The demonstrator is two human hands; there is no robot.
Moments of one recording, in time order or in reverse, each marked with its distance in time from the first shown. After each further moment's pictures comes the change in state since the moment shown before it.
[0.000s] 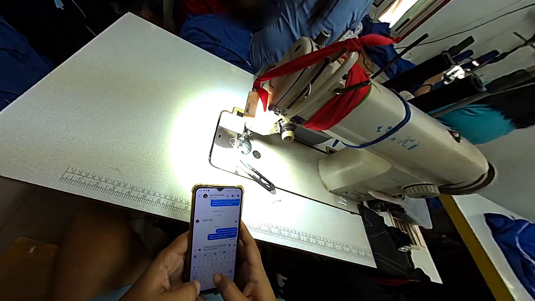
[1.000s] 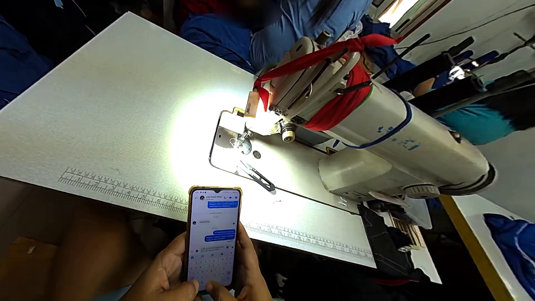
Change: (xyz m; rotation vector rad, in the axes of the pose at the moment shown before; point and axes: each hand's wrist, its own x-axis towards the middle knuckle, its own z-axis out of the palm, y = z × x) left_hand -0.002 -0.002 0.000 0.016 0.039 0.009; right_hand -0.002 0.003 0.002 -0.028 -0.032 -0.001
